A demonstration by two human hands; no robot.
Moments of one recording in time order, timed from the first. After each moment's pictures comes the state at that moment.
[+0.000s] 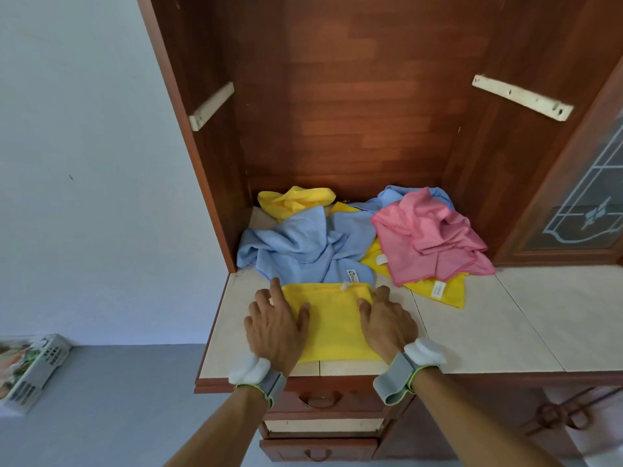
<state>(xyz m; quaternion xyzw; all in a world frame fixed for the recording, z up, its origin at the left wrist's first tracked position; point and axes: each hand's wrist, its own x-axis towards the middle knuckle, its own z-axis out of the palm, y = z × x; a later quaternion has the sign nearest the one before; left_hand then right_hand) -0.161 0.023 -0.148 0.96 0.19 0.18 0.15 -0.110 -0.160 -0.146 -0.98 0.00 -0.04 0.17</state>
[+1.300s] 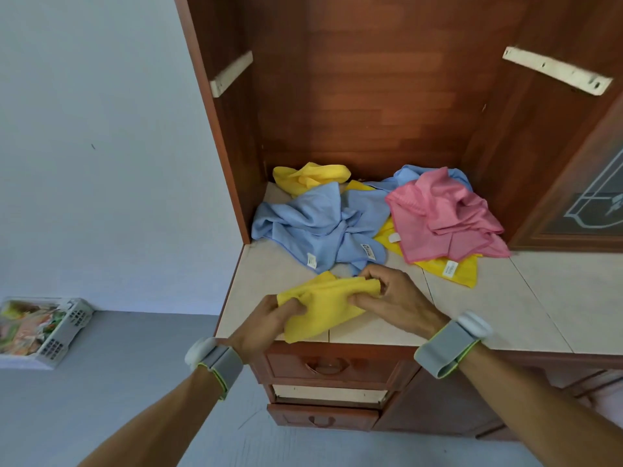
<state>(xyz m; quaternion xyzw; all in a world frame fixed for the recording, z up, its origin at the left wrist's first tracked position) -0.222 0.069 -0.120 0.72 0.07 -0.10 0.69 -0.130 -0.166 -0.100 -0.84 -0.26 0.10 0.47</state>
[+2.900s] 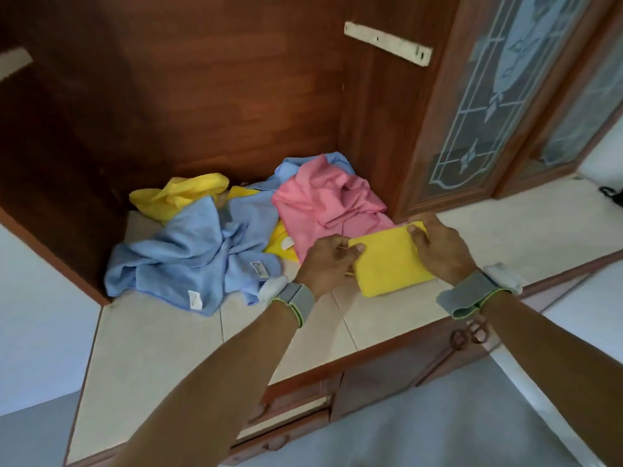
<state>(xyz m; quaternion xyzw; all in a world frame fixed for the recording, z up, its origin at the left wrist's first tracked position) -0.031 -0.186 -0.107 0.76 -0.10 -0.14 0.62 -0.054 -0.401 -0.086 -0.96 0.09 -0.12 0.25</state>
